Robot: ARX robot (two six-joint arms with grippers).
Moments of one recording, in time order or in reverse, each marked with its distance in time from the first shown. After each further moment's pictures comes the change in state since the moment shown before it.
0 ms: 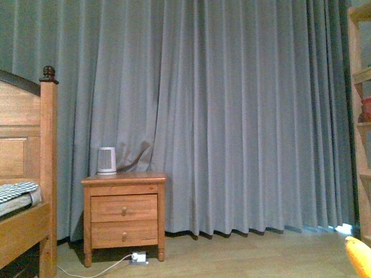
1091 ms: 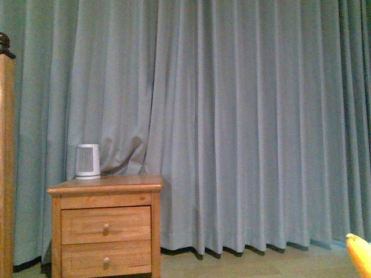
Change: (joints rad) left arm 0.000 0.000 0.000 0.000 0.000 0.000; right arm 0.000 0.000 0.000 0.000 0.000 0.000
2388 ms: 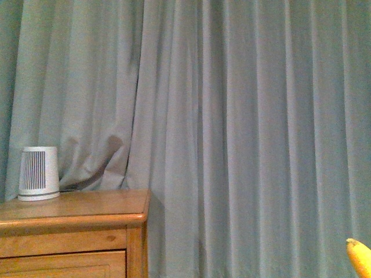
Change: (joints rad) left arm 0.000 -0.001 0.000 0.000 0.000 0.000; right arm 0.000 0.000 0.000 0.000 0.000 0.000
